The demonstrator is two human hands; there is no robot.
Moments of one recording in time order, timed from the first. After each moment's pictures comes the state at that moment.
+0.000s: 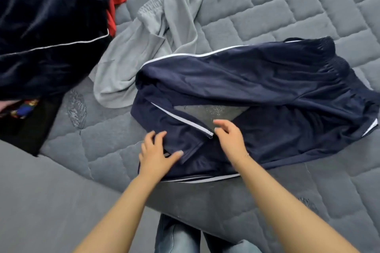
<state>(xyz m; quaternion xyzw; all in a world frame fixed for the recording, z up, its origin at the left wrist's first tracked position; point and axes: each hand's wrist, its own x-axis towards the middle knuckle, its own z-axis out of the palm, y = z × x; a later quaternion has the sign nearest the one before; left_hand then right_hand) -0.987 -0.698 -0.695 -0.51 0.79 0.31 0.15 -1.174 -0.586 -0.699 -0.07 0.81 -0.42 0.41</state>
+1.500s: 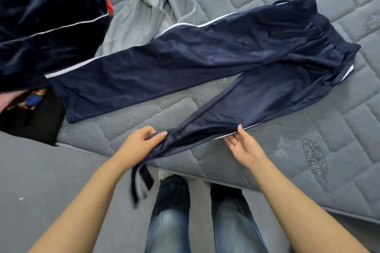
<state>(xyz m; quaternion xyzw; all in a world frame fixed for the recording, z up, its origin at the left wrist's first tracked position) -0.877 -0.758 -0.641 -0.40 0.74 0.52 0.17 -1.059 -0.516 -0.691 0.39 0.46 -0.67 0.42</state>
